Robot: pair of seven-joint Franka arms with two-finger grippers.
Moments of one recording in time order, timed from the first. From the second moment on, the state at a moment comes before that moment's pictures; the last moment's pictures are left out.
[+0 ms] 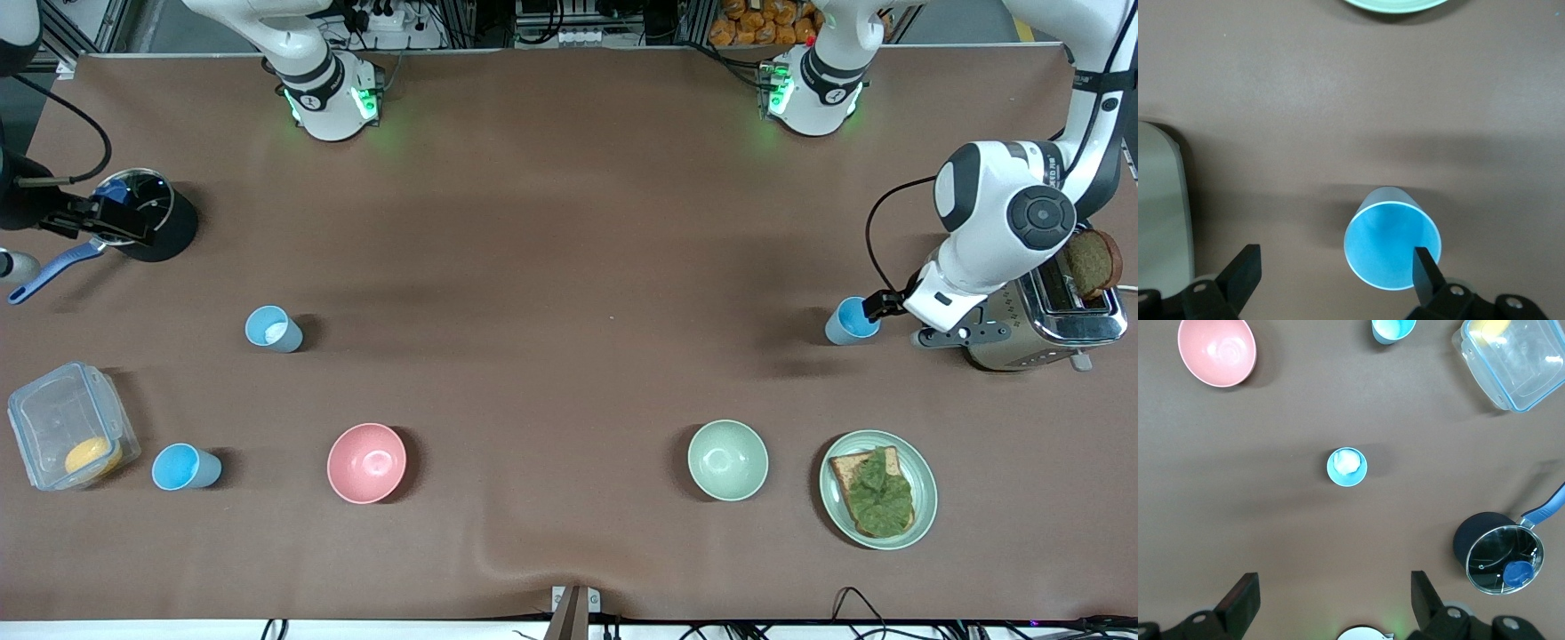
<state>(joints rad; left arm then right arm) 0.11 0.15 -0.11 -2.24 0.13 2.37 -0.15 0.04 0.07 -0.07 -1.52 -0.01 1.43 0.08</state>
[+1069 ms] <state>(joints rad) 0.13 0.23 -0.11 -2.36 0.13 2.56 -0.15 -0.05 0.30 -0.09 -1.86 -0.01 1.93 -0.07</state>
